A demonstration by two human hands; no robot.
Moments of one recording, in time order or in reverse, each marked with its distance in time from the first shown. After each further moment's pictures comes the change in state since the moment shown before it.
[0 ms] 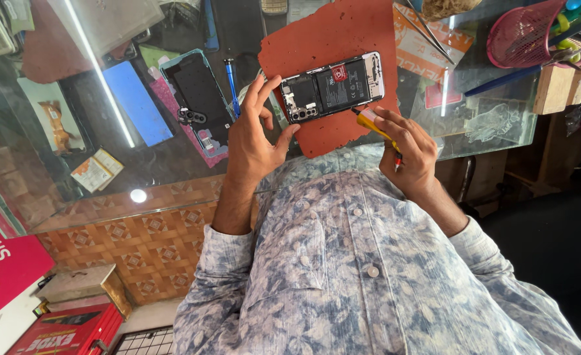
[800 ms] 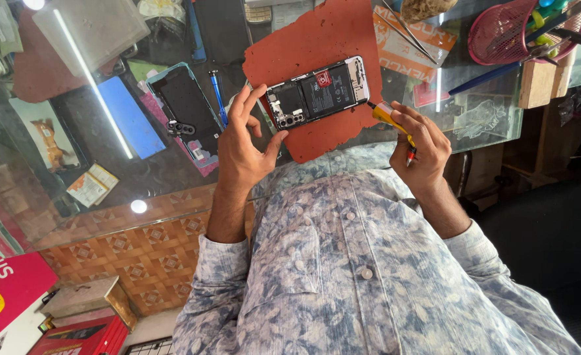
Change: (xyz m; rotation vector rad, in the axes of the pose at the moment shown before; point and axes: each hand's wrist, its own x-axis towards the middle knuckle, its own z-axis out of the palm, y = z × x) left_hand 0.004 0.001 0.000 0.001 0.003 -0.007; right_hand -0.009 0.018 -0.015 -0.047 0.127 0.107
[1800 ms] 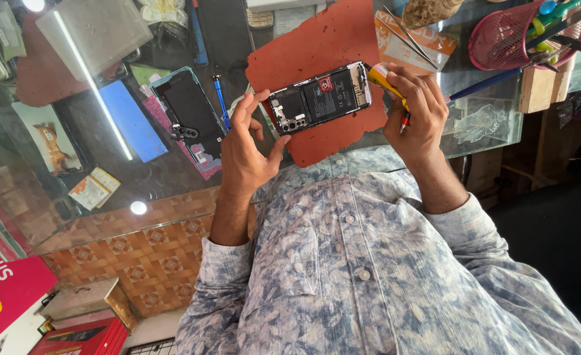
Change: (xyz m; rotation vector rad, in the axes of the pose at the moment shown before) left_hand 0.002 0.001 -0.001 0.002 0.012 0.055; right_hand 0.052 0.010 0.019 -0.085 0.033 -0.104
